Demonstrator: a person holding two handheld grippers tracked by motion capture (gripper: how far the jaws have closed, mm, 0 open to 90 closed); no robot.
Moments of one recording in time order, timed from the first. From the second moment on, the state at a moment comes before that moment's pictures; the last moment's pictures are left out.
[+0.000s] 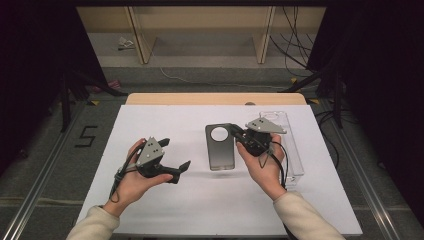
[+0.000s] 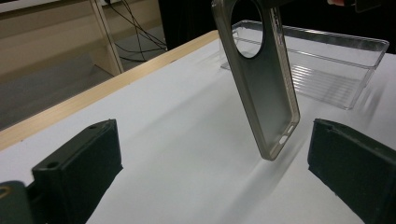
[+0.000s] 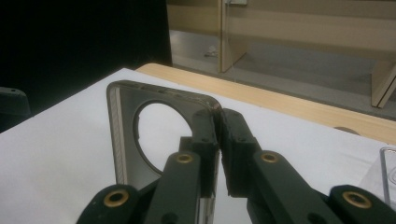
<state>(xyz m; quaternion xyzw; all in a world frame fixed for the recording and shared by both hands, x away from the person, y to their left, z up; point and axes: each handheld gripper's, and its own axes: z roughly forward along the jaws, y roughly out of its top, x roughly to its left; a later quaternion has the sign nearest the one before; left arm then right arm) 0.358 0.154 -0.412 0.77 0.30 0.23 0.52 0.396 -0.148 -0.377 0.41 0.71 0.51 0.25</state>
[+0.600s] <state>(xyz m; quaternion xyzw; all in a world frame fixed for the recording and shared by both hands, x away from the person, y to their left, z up) 0.355 0.165 -0.418 0.78 0.30 0.23 0.51 0.398 -0.154 -0.372 0.42 0.71 0.51 0.25</state>
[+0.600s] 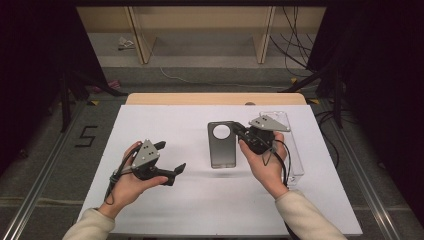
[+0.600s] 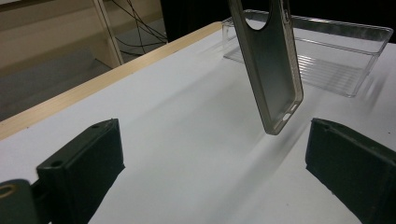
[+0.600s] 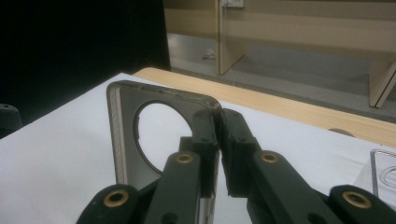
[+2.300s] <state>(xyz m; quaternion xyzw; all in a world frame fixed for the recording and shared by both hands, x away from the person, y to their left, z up) 0.356 0.174 -0.423 0.78 0.31 0.24 0.49 0.407 -0.179 -0.353 0.43 0.68 0.53 0.27</state>
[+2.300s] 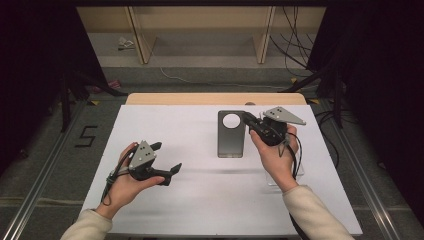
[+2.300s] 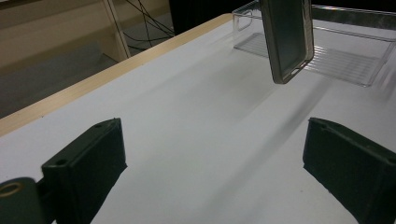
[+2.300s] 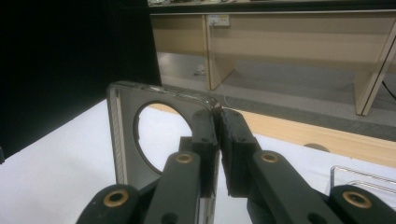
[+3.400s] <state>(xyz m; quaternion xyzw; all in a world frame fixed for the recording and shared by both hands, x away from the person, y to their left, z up) 0.357 0.177 -0.422 0.78 0.31 0.24 0.49 0.413 -0.197 -0.343 0.45 0.65 0.54 0.28</state>
